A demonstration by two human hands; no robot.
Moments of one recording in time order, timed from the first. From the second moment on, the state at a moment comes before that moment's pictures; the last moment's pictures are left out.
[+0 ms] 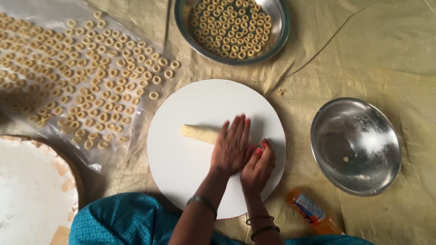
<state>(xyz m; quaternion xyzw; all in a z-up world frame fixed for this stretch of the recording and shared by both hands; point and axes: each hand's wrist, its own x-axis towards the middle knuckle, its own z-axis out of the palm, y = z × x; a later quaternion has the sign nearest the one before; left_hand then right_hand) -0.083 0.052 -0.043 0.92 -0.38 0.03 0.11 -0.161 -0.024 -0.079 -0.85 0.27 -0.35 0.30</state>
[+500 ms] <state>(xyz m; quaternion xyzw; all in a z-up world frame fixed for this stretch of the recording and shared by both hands) -0.118 0.080 -0.037 0.93 -0.33 0.02 0.14 -0.161 -0.027 -0.095 -0.82 0.33 -0.33 0.33</state>
